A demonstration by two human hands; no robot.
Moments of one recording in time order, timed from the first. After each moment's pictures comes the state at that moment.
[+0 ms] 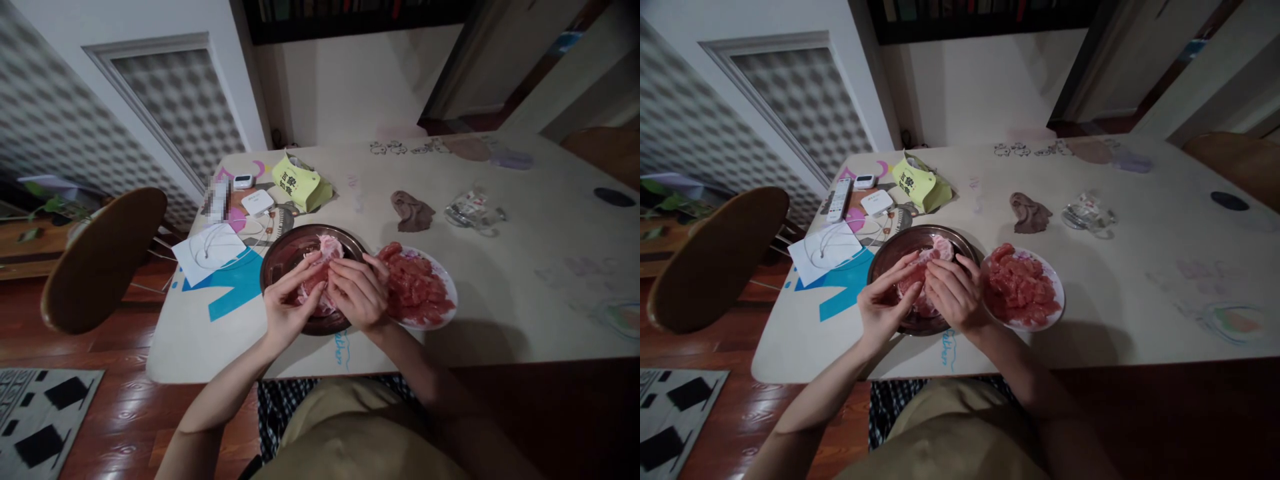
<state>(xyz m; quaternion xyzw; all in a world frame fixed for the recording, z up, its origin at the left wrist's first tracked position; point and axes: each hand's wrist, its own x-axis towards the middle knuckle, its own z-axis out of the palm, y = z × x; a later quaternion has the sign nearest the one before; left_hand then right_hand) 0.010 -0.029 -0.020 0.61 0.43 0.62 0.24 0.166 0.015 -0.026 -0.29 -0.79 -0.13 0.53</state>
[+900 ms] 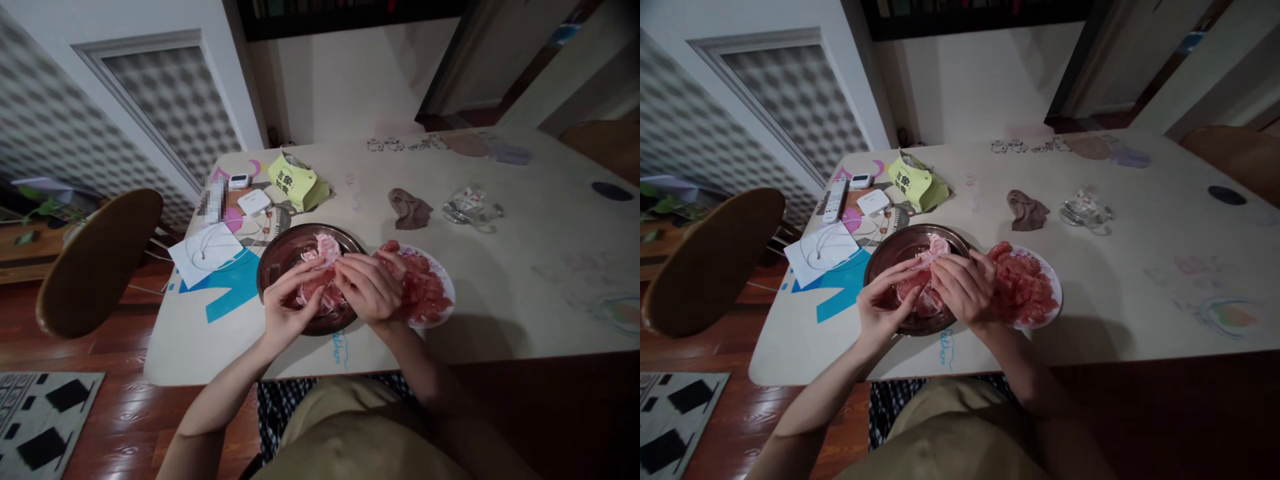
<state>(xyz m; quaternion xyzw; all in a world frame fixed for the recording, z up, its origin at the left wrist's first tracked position) 0.010 -0.028 -0.014 0.64 0.43 0.59 0.23 0.178 0.019 -0.014 -0.32 -0.77 -0.16 0.54</state>
